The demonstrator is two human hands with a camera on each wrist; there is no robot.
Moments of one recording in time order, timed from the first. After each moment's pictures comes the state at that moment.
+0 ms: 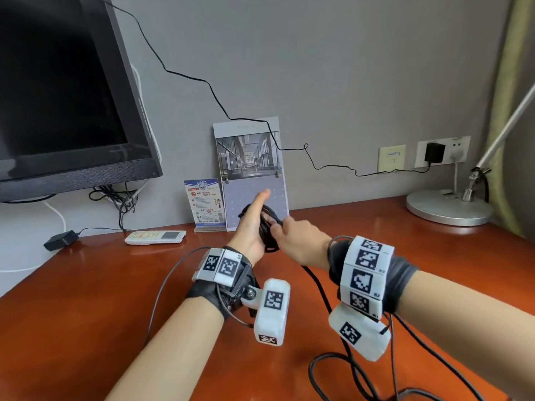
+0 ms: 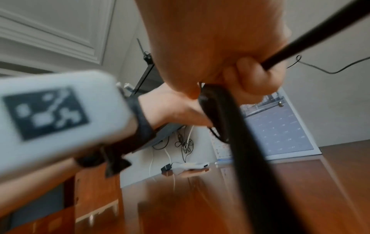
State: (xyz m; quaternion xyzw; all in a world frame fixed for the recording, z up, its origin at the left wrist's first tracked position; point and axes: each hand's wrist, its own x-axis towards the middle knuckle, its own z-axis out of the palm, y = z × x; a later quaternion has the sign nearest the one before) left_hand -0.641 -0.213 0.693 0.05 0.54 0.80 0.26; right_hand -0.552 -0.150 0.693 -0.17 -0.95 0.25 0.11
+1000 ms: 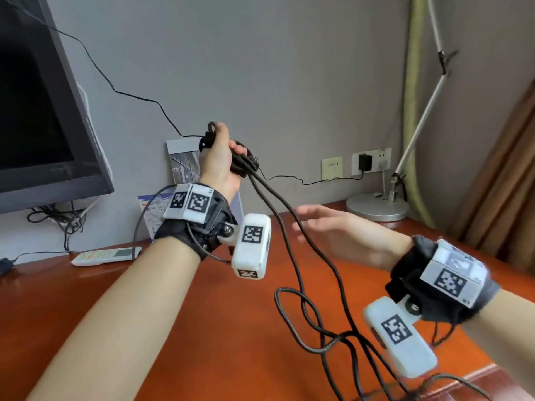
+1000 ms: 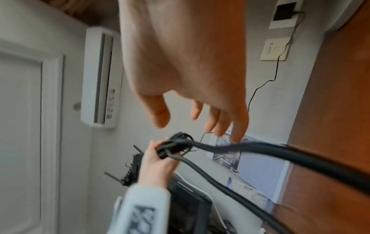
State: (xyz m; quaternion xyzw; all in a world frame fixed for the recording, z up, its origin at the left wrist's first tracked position) left_hand -0.576 -0.183 0.810 0.19 0.37 0.90 0.13; right_hand -0.406 -0.086 0.717 -0.03 -0.65 0.75 0.09
